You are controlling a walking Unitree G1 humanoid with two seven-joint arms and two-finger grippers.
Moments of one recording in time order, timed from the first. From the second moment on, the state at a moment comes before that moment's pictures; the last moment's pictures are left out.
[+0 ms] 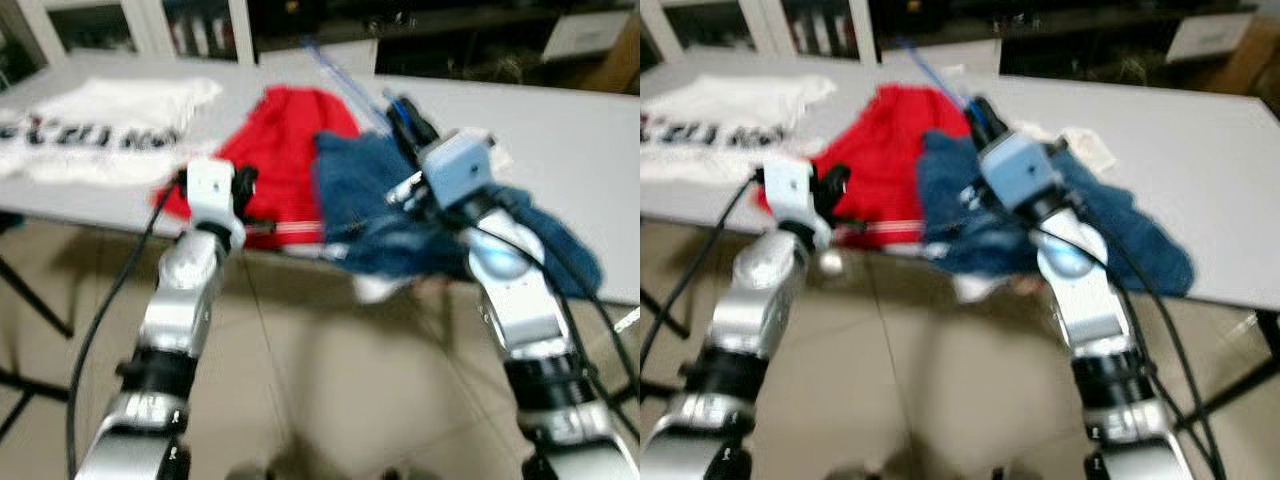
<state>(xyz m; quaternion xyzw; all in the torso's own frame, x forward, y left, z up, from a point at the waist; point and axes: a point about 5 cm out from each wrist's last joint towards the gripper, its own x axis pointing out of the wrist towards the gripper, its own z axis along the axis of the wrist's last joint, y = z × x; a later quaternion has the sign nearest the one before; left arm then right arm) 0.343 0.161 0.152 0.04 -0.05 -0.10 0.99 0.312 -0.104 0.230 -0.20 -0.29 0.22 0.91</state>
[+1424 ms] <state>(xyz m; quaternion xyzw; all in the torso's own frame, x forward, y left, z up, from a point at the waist) 0.344 0.163 0.152 0.04 -0.05 -0.08 1.00 0.312 -0.097 0.226 -0.19 -0.29 0.24 0.91</state>
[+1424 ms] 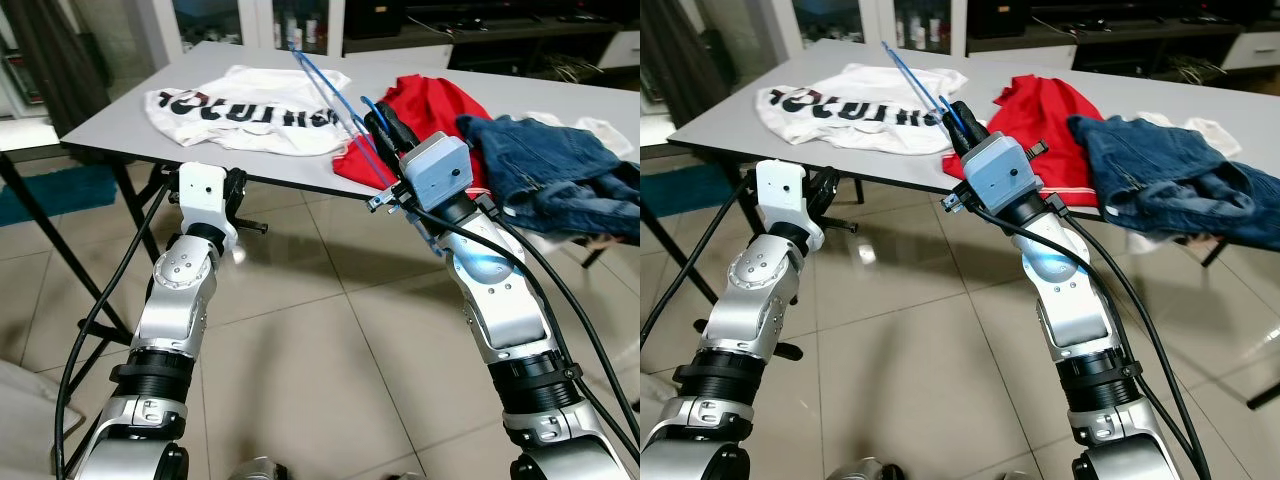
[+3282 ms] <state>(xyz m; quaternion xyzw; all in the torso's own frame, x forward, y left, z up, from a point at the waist) 0.345 0.167 0.147 0.05 -0.03 -0.07 1.00 0.312 -0.086 0.220 -0.18 -0.28 0.26 0.91</state>
